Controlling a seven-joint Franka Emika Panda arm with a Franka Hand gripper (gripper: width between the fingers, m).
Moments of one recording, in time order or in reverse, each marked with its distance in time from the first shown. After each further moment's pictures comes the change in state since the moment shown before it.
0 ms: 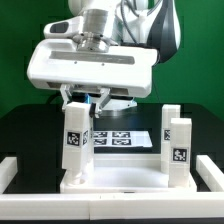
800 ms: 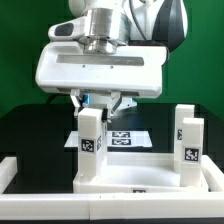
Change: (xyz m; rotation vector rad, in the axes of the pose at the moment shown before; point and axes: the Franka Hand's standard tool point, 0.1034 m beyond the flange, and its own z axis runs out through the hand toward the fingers) arm -0.005 -0.020 0.006 0.017 -0.114 -0.005
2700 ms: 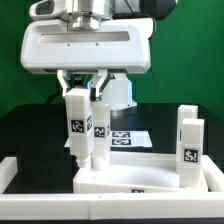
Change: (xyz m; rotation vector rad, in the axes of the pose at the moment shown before) arm 0.017 0.020 -0.025 0.042 -0.147 0.035
